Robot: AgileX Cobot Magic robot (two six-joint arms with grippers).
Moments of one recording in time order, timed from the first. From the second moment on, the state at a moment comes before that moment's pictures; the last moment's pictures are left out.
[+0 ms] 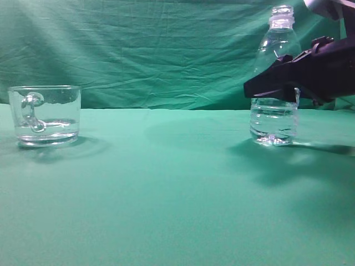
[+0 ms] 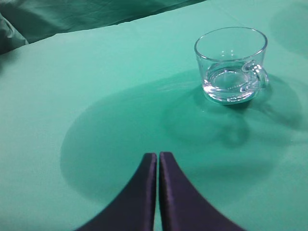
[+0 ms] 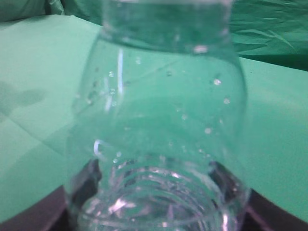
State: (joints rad) left arm -0.05 -0.01 0.02 -0.04 0.35 0.23; right arm 0.13 2.00 -0.64 -0.60 -1.11 0.21
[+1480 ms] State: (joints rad) left arm -0.05 -0.01 0.02 -0.04 0.35 0.23; right arm 0.13 0.98 -0.64 -0.77 -0.49 0.69
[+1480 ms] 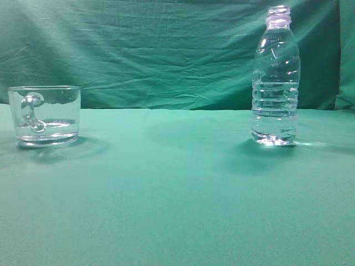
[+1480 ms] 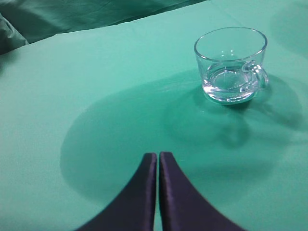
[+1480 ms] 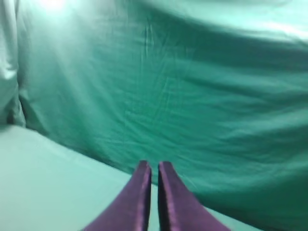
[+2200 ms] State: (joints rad) left arm -0.05 -0.01 0.02 -0.04 0.35 0.23; right arm 0.13 0.42 -0.59 -1.23 -0.31 1.16
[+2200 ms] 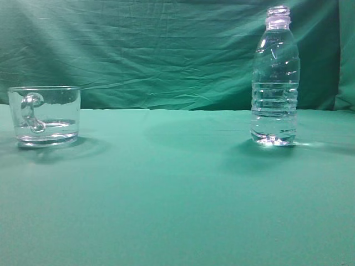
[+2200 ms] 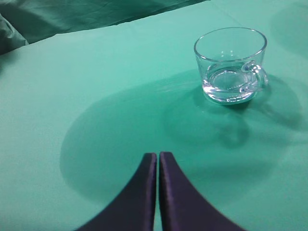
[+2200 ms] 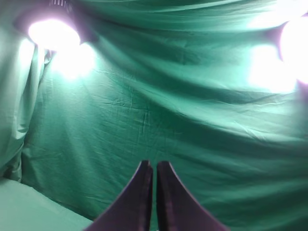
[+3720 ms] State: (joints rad) left arm -0.05 -0.01 0.02 -0.04 0.35 0.23; right arm 0.13 -0.01 0.03 -0.07 0.38 0.04
